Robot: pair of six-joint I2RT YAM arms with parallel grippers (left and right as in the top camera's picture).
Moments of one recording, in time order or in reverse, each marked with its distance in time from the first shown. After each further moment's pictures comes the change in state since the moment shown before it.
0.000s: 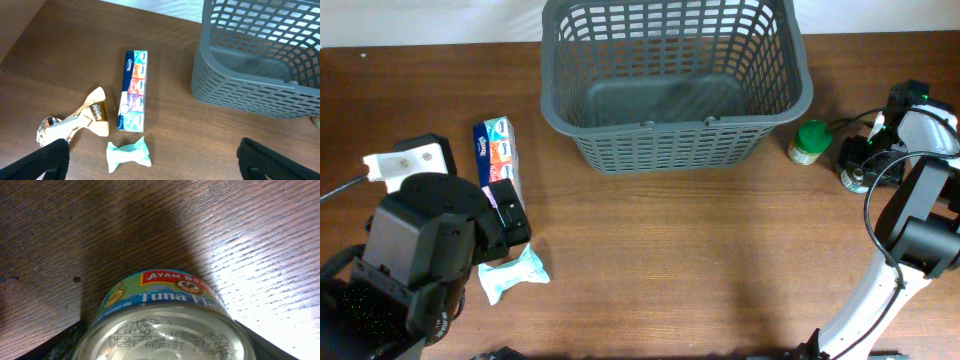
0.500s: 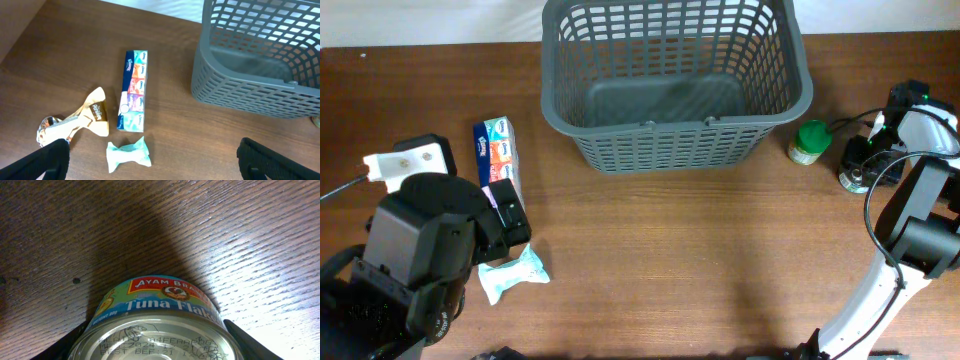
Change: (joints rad) left arm 0.000 0.000 0.000 0.000 0.000 0.000; right arm 0.000 0.000 0.000 0.002 0.003 -0.001
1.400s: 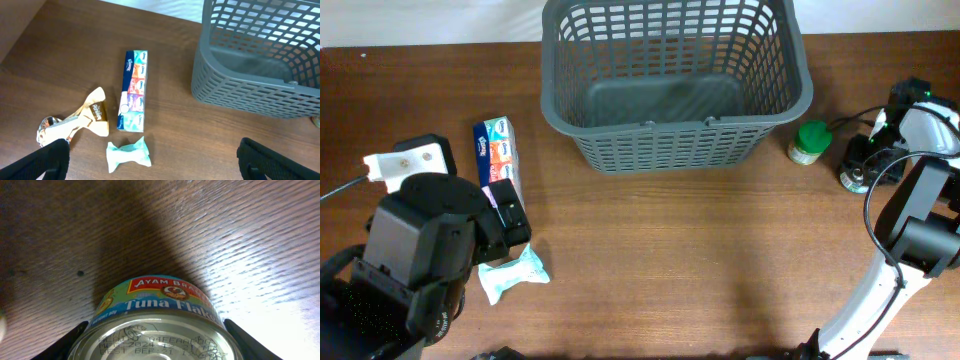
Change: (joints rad) left arm 0.000 0.000 0.000 0.000 0.000 0.000; right arm 0.000 0.005 0.043 -0.054 0.001 0.000
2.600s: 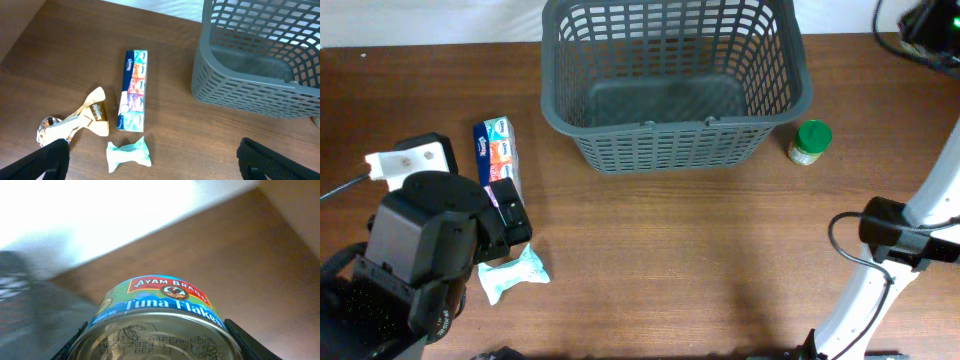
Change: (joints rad) left arm 0.000 0.004 0.000 0.000 0.000 0.000; right arm 0.112 0.002 1.283 -0.512 -0.121 0.117
